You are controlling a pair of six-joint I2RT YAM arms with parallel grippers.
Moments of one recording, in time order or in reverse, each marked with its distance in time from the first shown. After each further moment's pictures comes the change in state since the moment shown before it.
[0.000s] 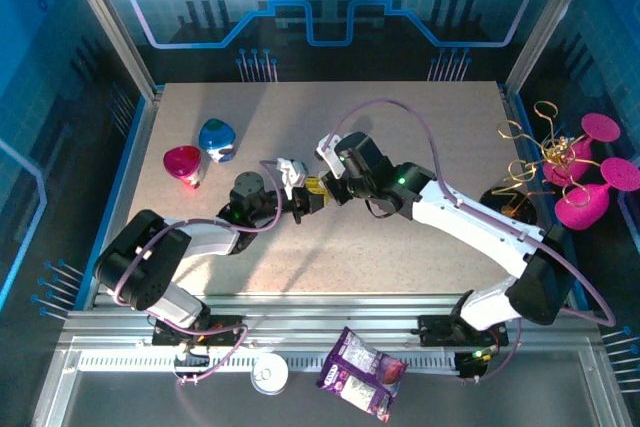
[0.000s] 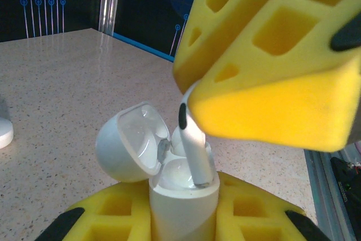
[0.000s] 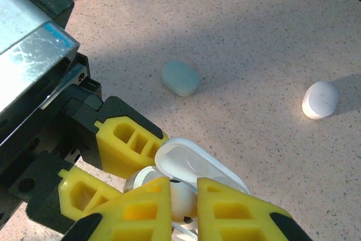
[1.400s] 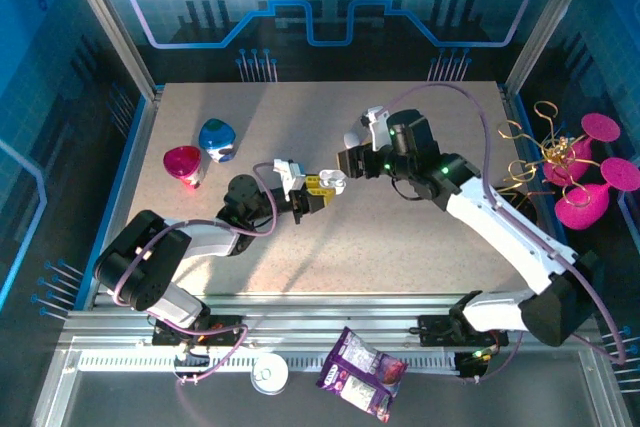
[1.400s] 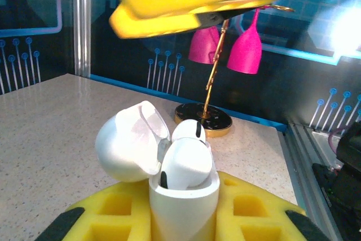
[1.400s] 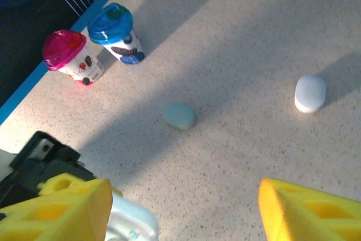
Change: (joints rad) left arm -0.004 -0.002 -0.016 0.185 0.090 0.021; right arm -0.260 -0.108 -0.024 0.045 -0.275 0.242
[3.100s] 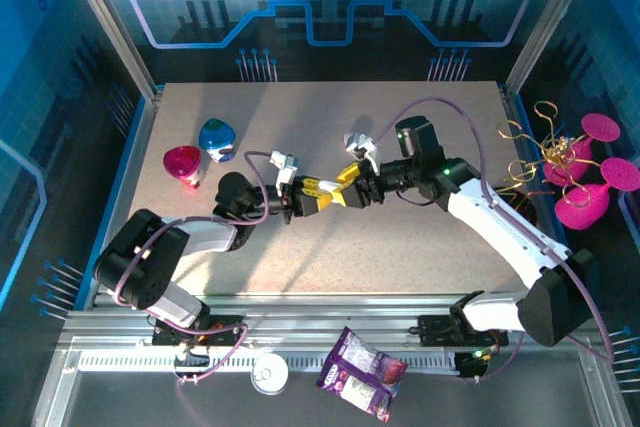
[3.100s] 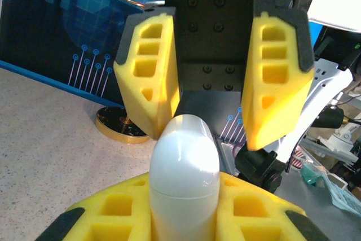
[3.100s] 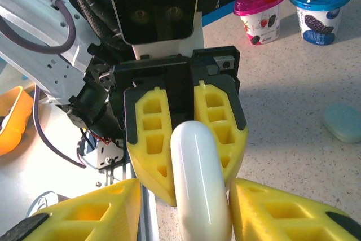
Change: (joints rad) left arm 0.047 0.000 0.030 0.136 0.263 -0.389; right arm -0.080 -0.022 -0.132 0.051 -0.745 -0.417
